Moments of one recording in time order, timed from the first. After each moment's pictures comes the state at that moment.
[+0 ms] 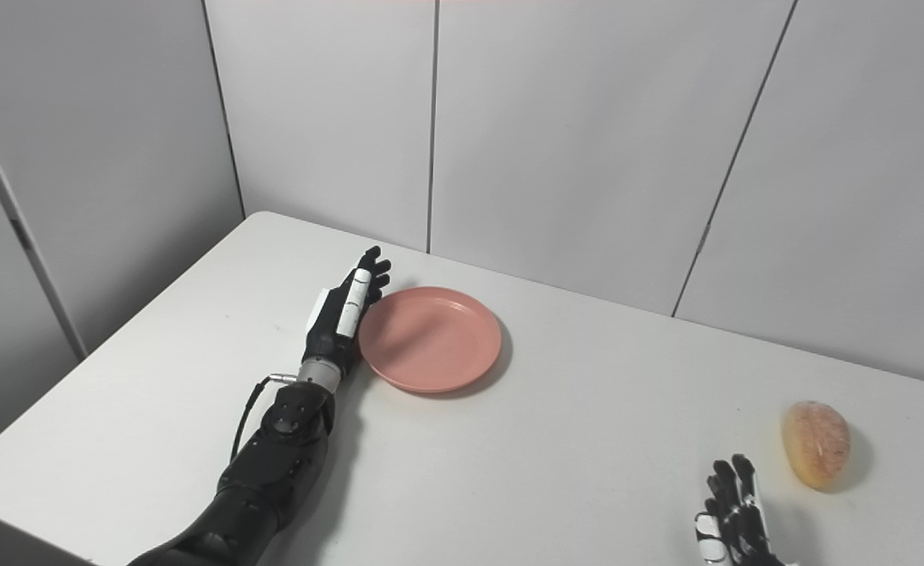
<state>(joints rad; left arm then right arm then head) -0.67 0.18 0.13 0.87 -0.09 -0.37 0.07 0.00 -0.03 0.01 -0.04 0.12 -0.16 0.10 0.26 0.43</state>
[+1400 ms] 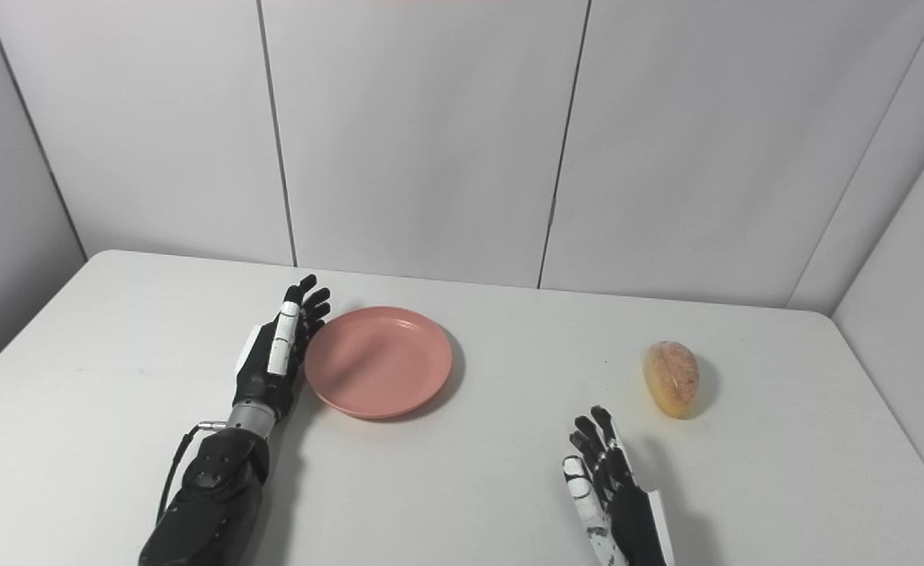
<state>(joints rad) -0.62 0.09 0.08 0.75 -0.12 -0.27 -0.05 -0.01 0.06 0.03 -0.04 0.06 -0.13 0.02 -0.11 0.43</state>
